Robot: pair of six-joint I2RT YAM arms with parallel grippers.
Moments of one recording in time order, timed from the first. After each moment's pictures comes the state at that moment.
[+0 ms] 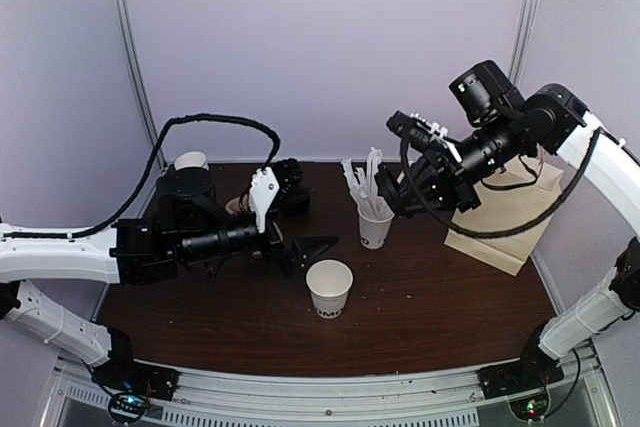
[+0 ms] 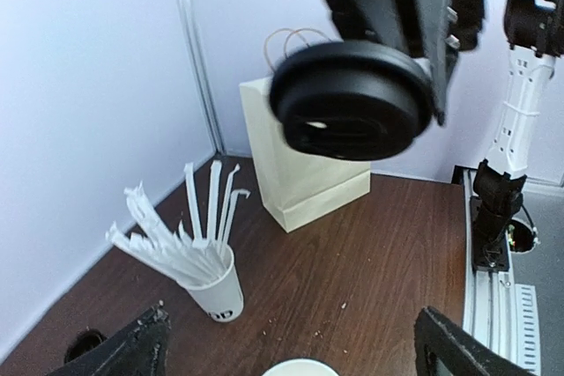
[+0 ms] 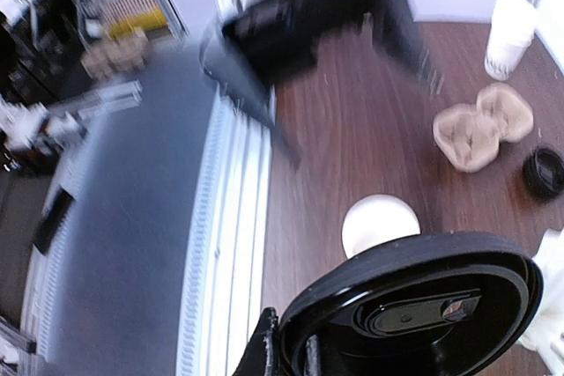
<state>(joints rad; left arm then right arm) -1.14 1.21 0.90 0.19 -0.02 0.08 0.74 1.40 1.69 -1.21 -0.74 -0.51</state>
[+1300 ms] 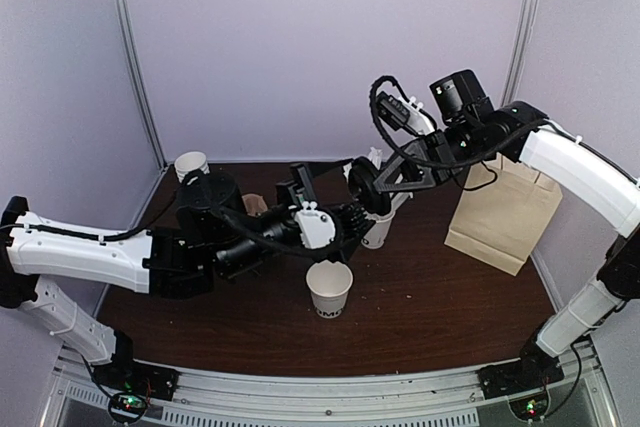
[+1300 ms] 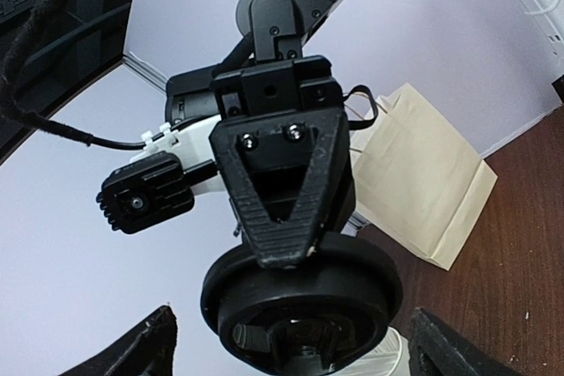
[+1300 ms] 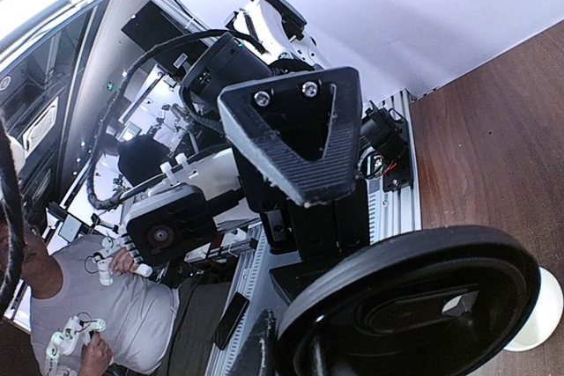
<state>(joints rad) -1.31 1.40 1.02 0.52 -0.25 0.96 0.63 1.51 1.60 -0.79 -1.33 0.09</state>
